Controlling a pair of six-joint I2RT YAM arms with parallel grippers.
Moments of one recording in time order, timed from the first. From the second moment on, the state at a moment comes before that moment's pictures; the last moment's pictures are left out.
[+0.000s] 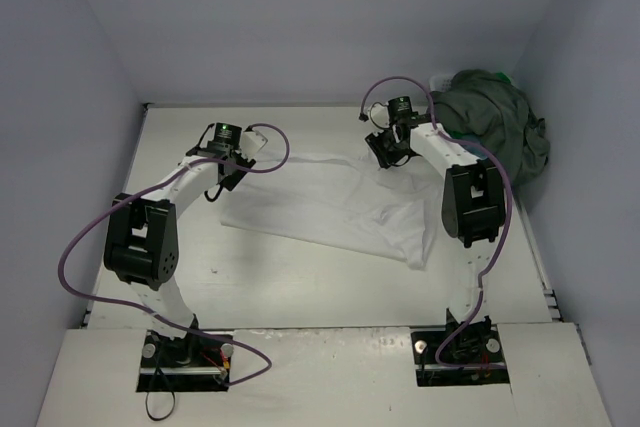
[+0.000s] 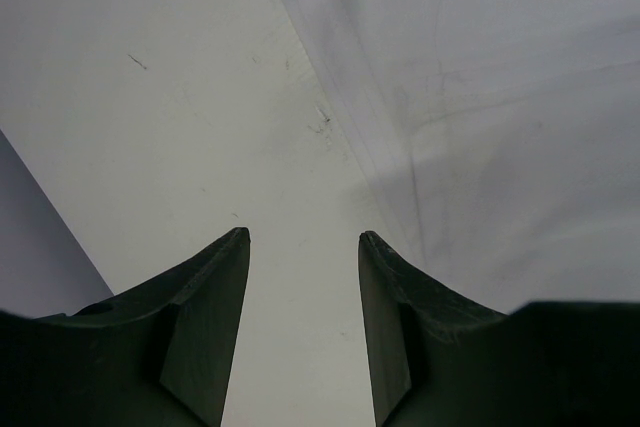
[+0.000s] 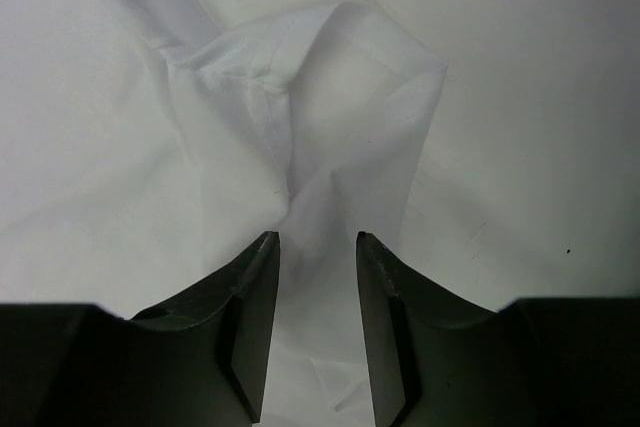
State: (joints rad) left arm -0.23 1.75 1.26 -0.45 -0.19 0.51; right arm 0.23 2.13 1.70 -0.61 -0.13 -0.44
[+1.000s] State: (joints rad) left arm -0.23 1.76 1.23 -0.42 -0.18 0.49; right arm 0.22 2.07 1.65 -0.56 -0.14 -0.41
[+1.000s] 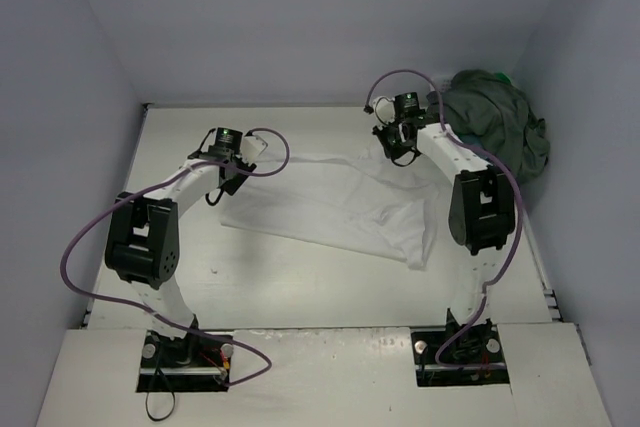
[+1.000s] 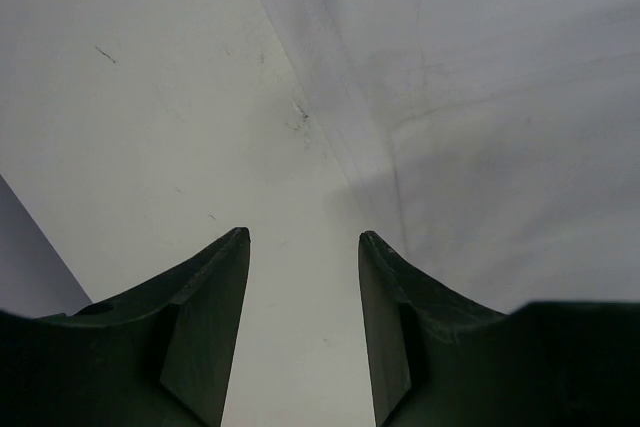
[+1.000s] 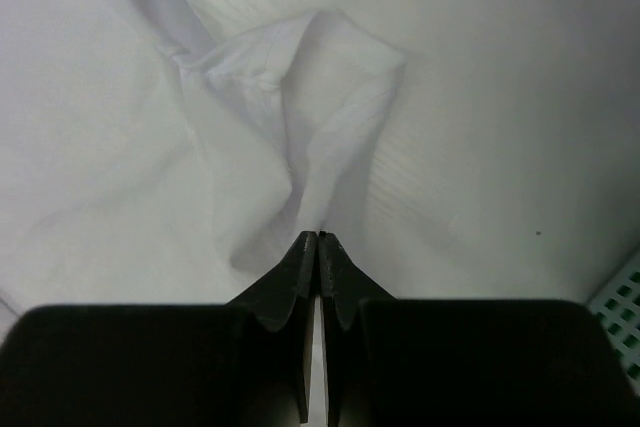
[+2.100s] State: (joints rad) left arm -0.25 2.10 1.62 -0.40 -0.15 0.45; right arm 0.17 1.86 1.40 -0.44 -0.18 -0.42
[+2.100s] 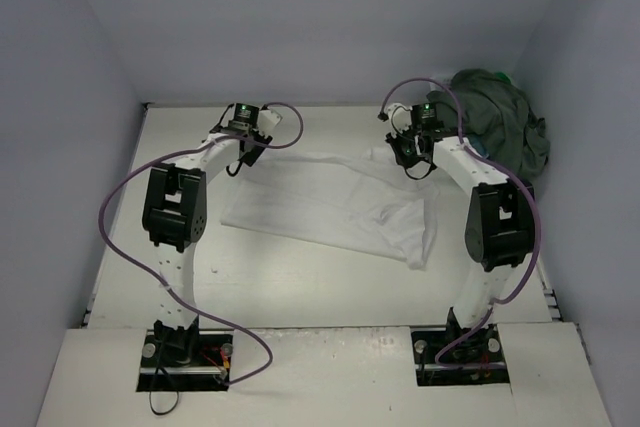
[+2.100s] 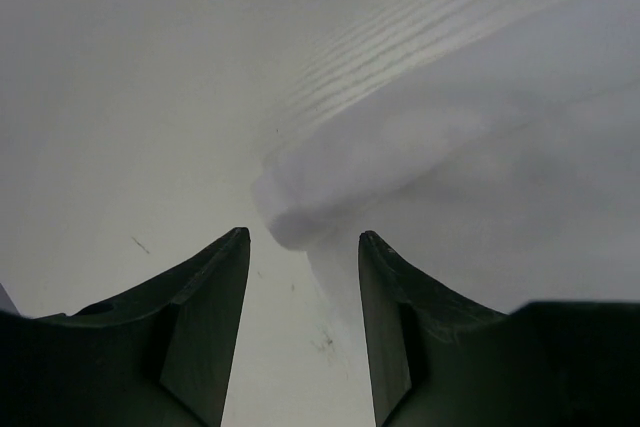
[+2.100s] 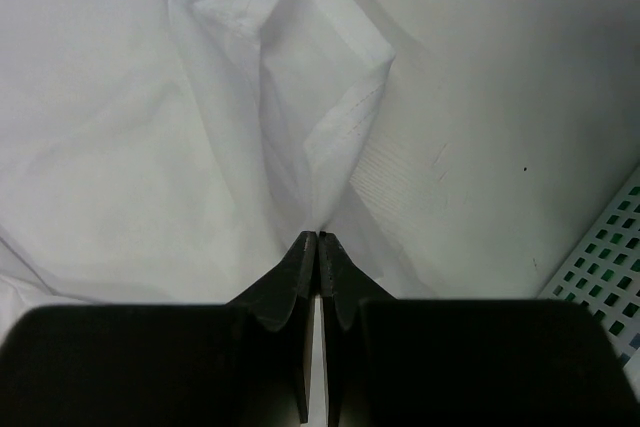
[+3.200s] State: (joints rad) left arm -0.25 2.22 1.69 -0.39 -0.14 0.46; right arm 0.16 1.86 1.39 -0.43 -0.21 -0.42
